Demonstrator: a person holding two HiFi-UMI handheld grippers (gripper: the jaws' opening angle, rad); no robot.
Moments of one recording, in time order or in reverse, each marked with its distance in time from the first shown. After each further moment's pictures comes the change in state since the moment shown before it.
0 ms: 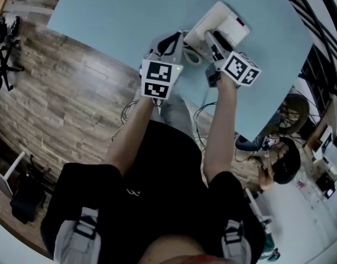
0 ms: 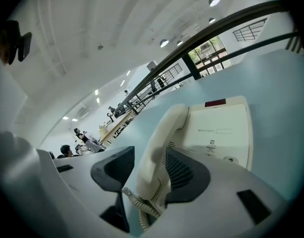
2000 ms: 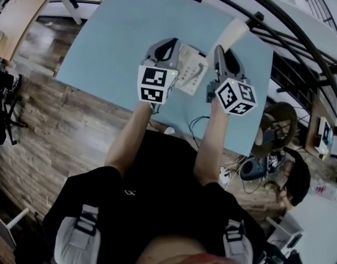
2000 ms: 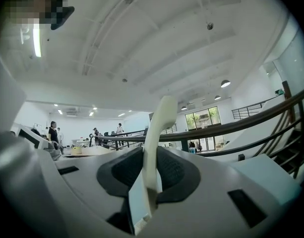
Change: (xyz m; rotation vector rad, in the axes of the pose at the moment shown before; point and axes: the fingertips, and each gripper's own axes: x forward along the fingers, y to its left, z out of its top) left arm -0.055 -0.091 0.201 0.177 -0.372 -0.159; right arm -0.204 0.122 0.179 -0.440 -0.607 -0.226
